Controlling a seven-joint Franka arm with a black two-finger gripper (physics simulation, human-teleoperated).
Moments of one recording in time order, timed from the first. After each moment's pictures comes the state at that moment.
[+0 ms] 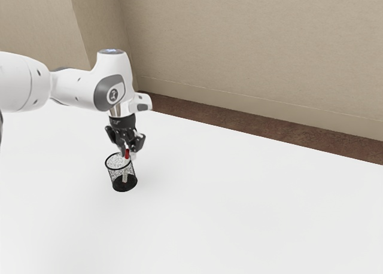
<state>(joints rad) -0.12 0.32 0.20 -1.85 -0.03 2.08 0.13</state>
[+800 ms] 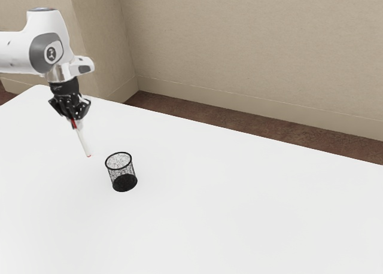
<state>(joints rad) -0.10 0.08 0.41 -1.86 0.00 1.89 0.13</state>
